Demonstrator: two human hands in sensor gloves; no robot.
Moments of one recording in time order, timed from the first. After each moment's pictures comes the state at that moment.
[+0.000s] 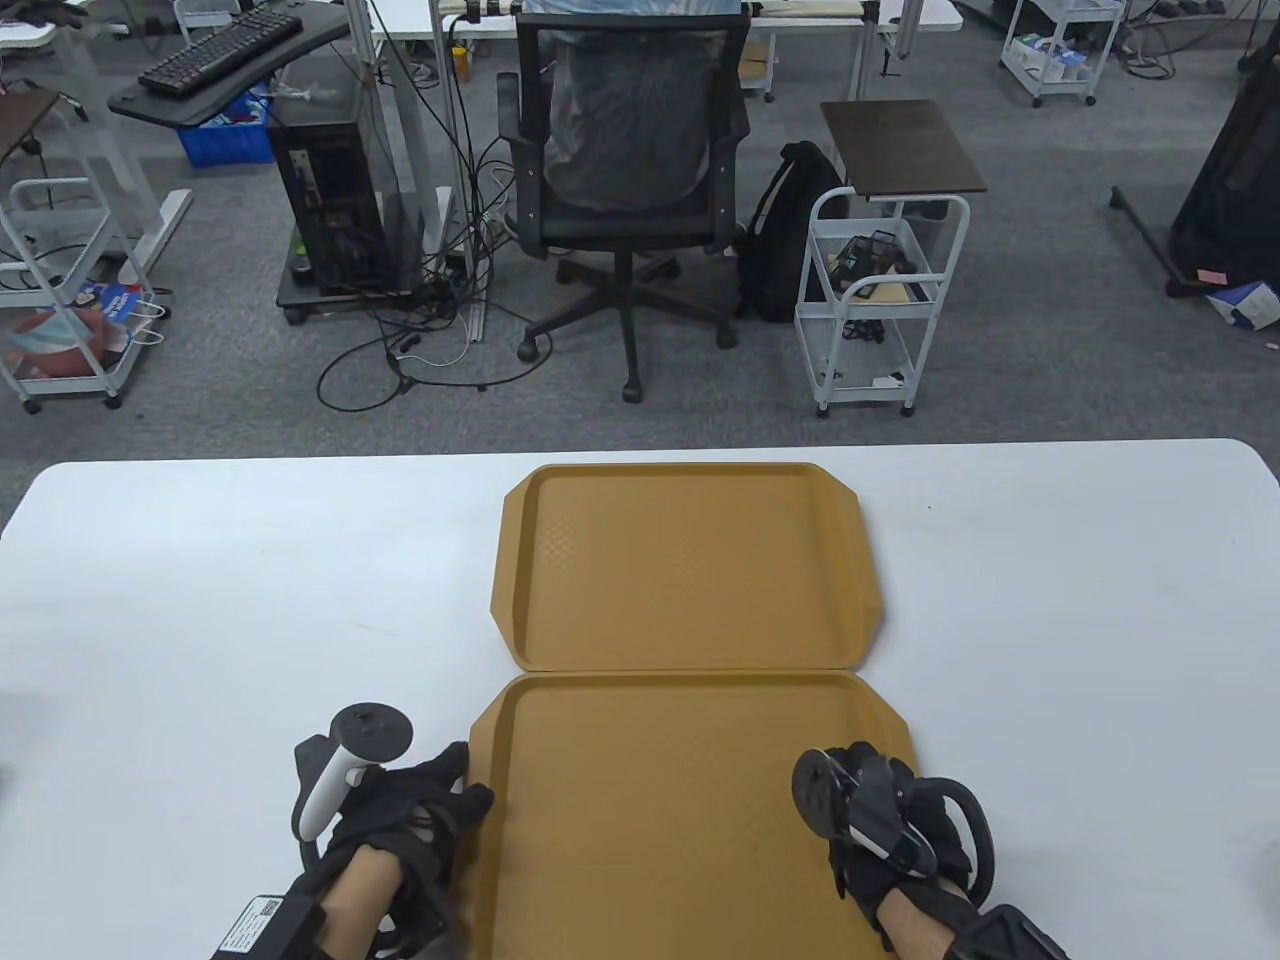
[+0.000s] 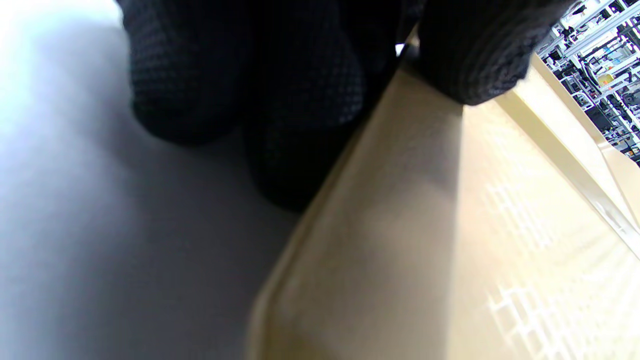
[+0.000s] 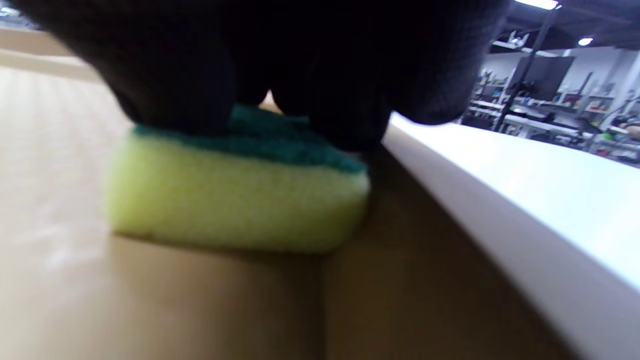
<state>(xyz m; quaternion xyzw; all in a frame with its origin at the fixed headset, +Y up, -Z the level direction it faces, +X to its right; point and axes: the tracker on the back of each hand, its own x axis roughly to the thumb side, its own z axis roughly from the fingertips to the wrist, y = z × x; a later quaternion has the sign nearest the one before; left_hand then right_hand) -0.274 -0.788 -0.354 -0.30 0.11 0.34 0.88 0.161 -0.751 -0.342 0.00 -0.03 -1.00 0.07</state>
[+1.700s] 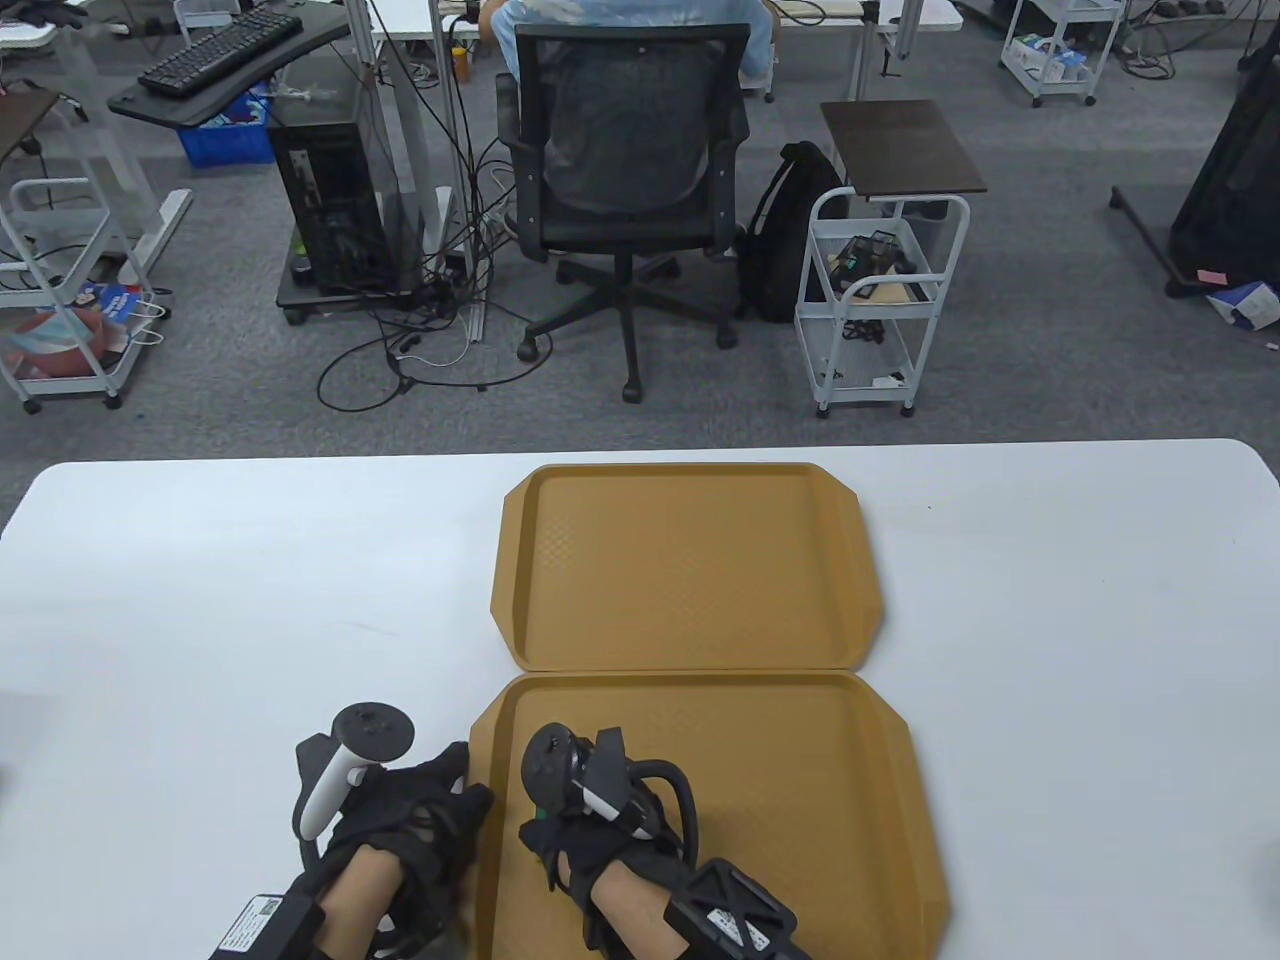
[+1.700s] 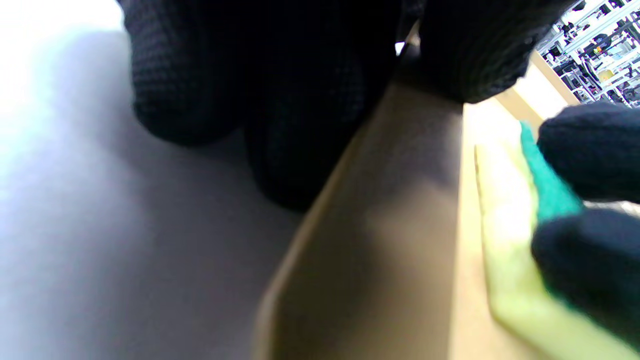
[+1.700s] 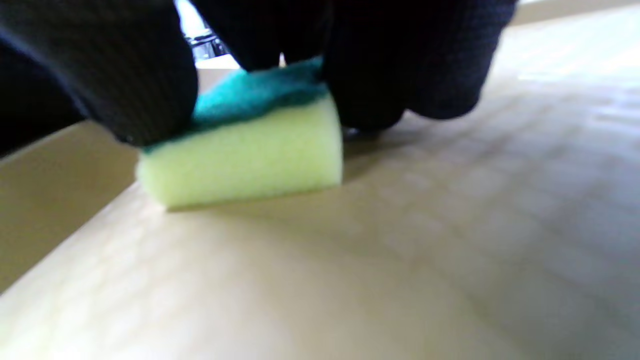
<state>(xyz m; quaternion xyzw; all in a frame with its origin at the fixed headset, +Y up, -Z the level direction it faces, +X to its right) -0.273 -0.788 -0.355 -0.30 0.11 0.34 0.89 -0.063 -0.760 -0.335 -0.12 -0.15 -0.97 -0.11</state>
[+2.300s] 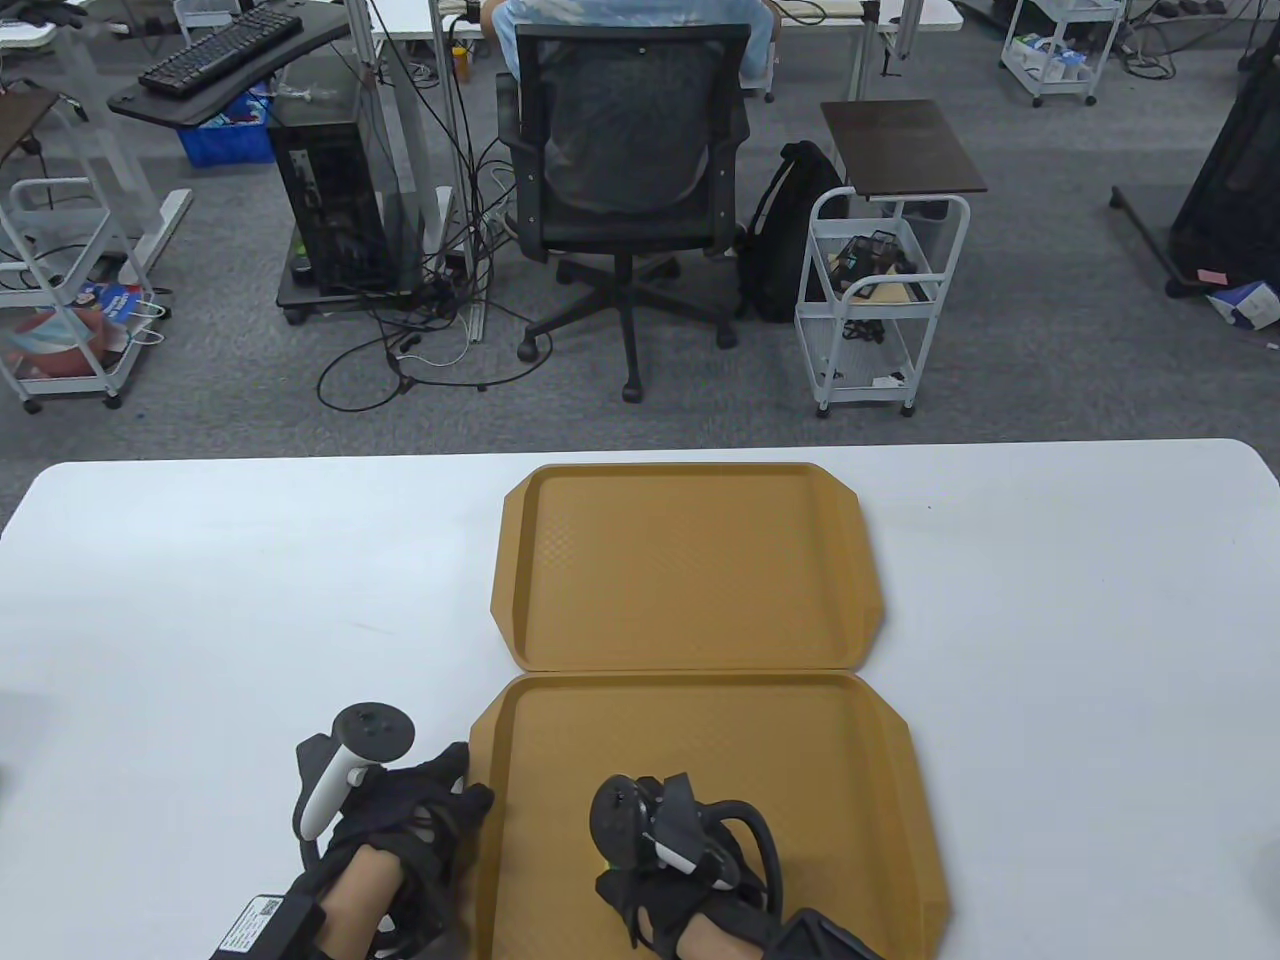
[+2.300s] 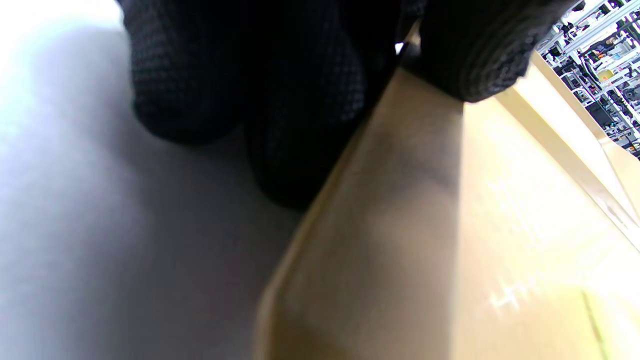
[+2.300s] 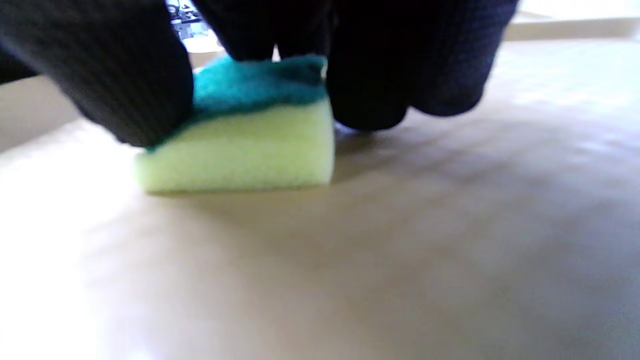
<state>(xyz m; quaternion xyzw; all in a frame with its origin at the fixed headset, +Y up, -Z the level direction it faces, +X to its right) -0.272 -0.788 -0.355 -0.30 0.11 0.33 0.89 0.021 -0.757 -0.308 -0.12 -0.16 -0.98 -0.04</state>
